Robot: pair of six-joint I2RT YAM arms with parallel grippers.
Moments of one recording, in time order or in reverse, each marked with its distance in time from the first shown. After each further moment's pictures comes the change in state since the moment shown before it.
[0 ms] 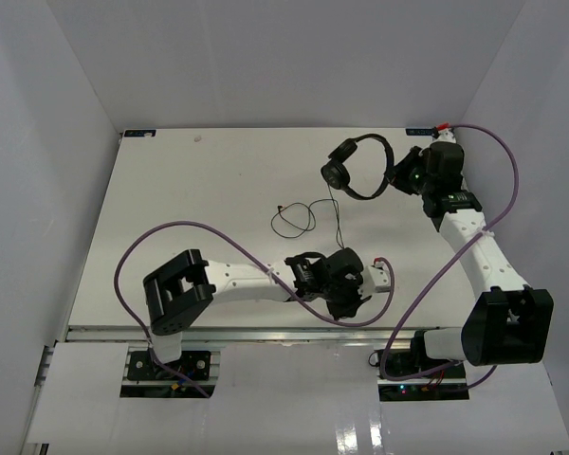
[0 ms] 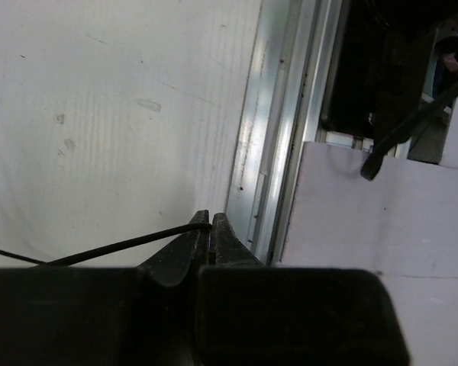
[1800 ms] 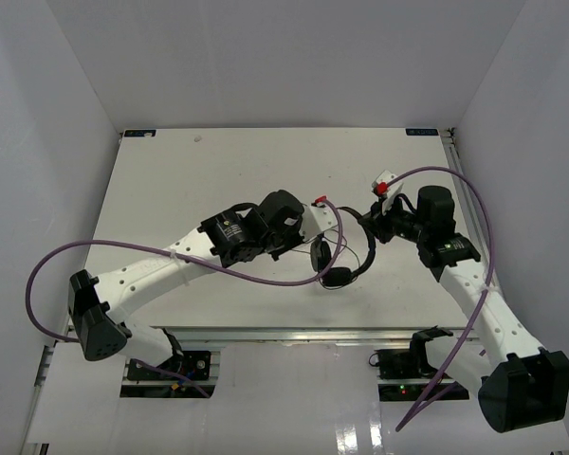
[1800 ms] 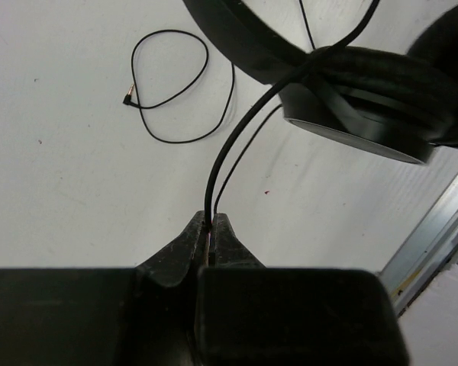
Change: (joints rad) left arm 0.214 -0.436 0.132 -0.538 -0.488 0.324; right arm 0.145 -0.338 -0.318 -0.028 -0.400 -0.861
